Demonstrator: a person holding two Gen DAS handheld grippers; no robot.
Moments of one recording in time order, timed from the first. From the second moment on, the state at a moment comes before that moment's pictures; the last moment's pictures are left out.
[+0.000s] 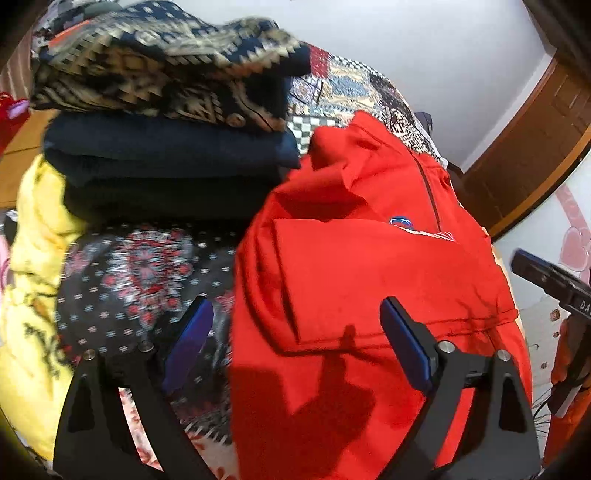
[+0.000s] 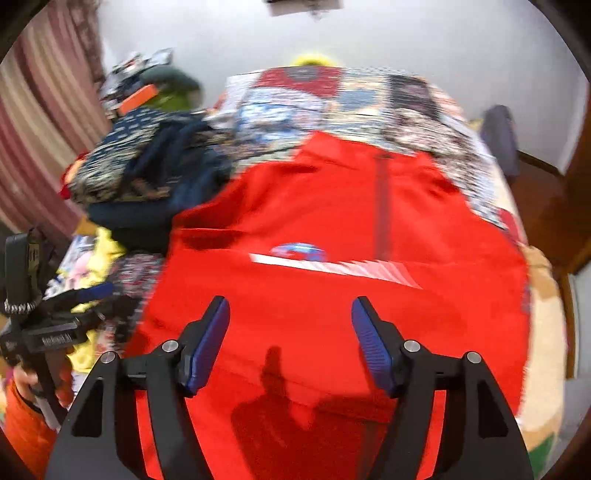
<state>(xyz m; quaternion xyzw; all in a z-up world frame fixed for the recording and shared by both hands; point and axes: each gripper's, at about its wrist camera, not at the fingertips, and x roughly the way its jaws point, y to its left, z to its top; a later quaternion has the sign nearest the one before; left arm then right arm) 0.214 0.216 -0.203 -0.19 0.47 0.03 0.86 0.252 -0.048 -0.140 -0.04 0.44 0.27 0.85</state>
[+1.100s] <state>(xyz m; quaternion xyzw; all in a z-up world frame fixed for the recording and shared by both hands) 0.249 0.207 -0.244 -0.10 0.52 0.10 0.84 0.281 -0.176 -0.231 0.03 0.54 0.15 0.83</state>
